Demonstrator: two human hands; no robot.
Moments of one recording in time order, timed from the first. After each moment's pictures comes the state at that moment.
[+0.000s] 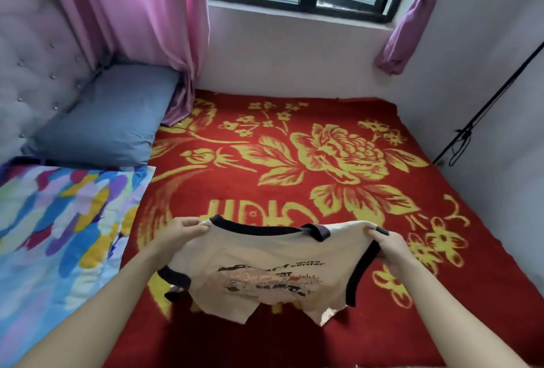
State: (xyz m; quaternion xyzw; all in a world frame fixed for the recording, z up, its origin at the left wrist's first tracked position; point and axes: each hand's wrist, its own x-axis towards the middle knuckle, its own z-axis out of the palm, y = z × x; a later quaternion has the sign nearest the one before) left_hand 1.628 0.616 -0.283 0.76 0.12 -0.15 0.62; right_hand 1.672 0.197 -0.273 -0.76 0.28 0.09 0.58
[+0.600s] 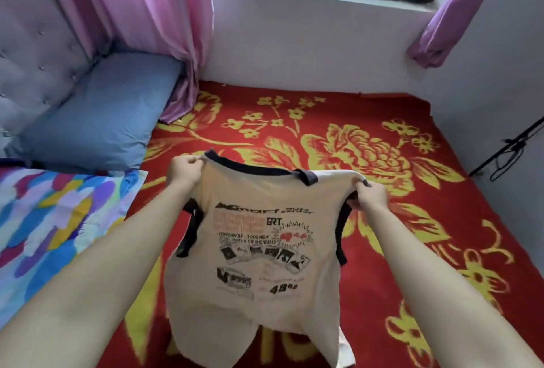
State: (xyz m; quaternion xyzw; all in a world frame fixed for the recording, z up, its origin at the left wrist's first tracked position) left_hand 1.861 0.594 -0.274 0.84 0.30 0.11 0.44; right_hand 1.902 0.236 -0.273 -0.81 0.23 0.02 0.54
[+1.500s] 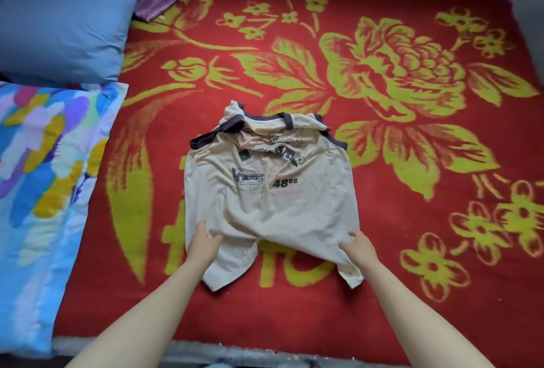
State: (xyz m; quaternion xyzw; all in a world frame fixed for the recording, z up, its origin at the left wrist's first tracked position) left_hand 1.696 0.497 -0.520 0.75 0.44 -0.19 0.45; right_hand 1.768 0.183 -0.513 -0.85 0.24 0.34 0.31
